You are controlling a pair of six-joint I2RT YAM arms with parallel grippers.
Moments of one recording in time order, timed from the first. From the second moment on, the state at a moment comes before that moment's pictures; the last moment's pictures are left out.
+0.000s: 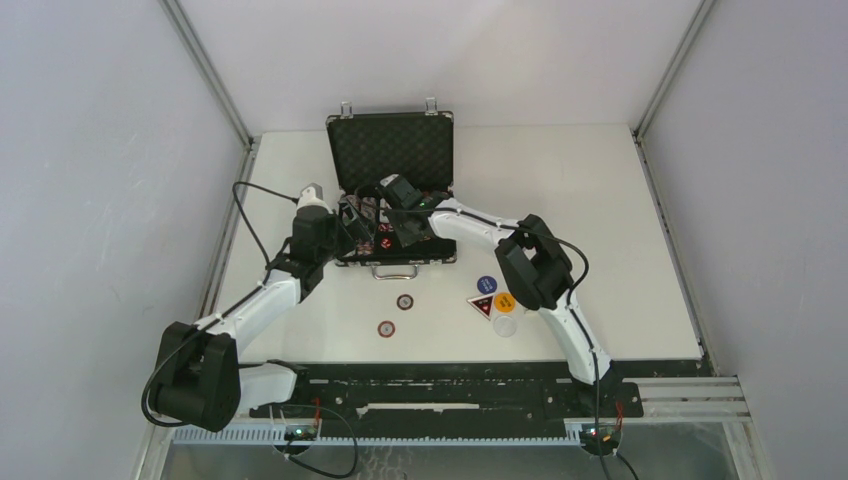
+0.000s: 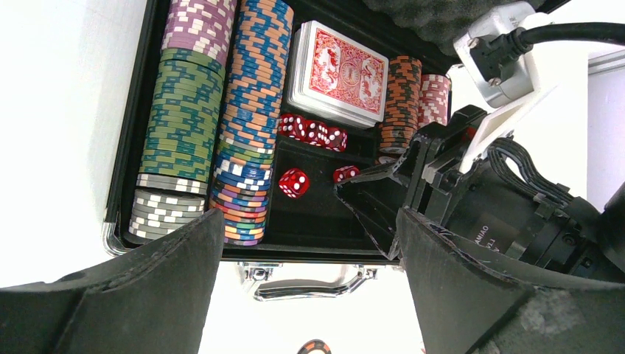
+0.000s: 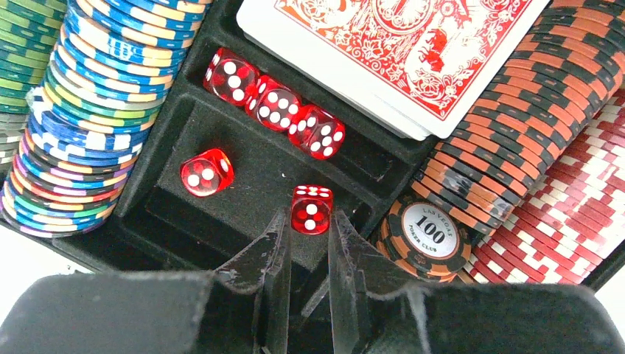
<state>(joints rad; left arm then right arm) -0.28 1.23 0.64 0.08 -0.04 -0.71 0.81 2.31 1.87 -0.56 0.12 0.20</state>
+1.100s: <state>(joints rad) -0.28 1.23 0.64 0.08 -0.04 -0.71 0.74 2.30 1.98 -0.57 0.13 0.19</state>
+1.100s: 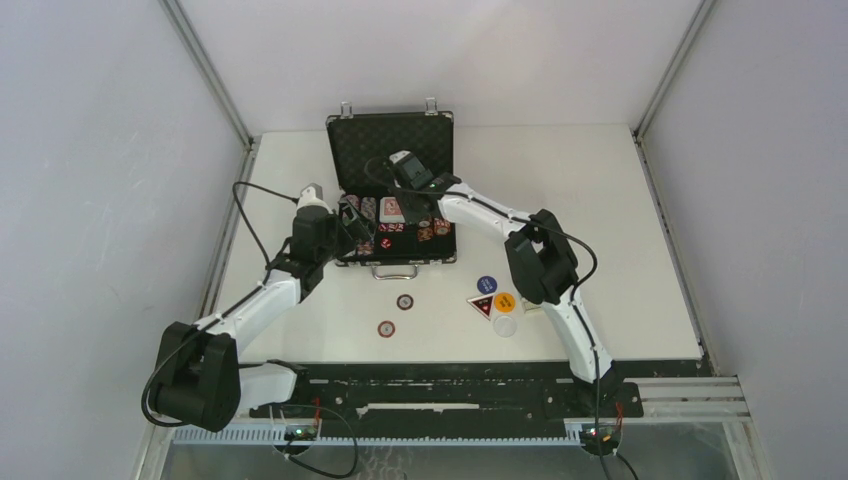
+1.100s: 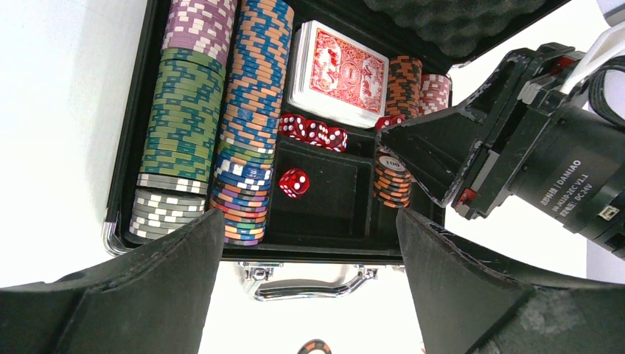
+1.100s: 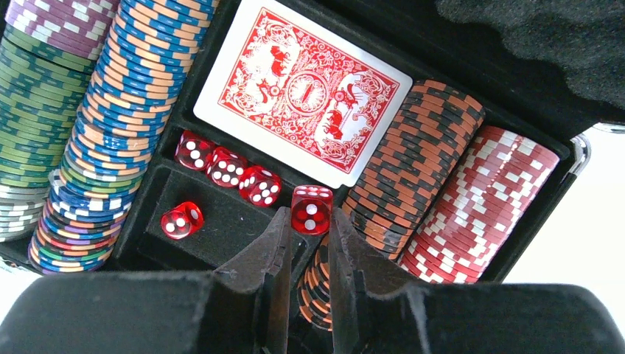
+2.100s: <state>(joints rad) -0.28 1.23 0.64 0.08 -0.04 -0.71 0.76 2.36 1.98 -0.56 0.10 0.20</state>
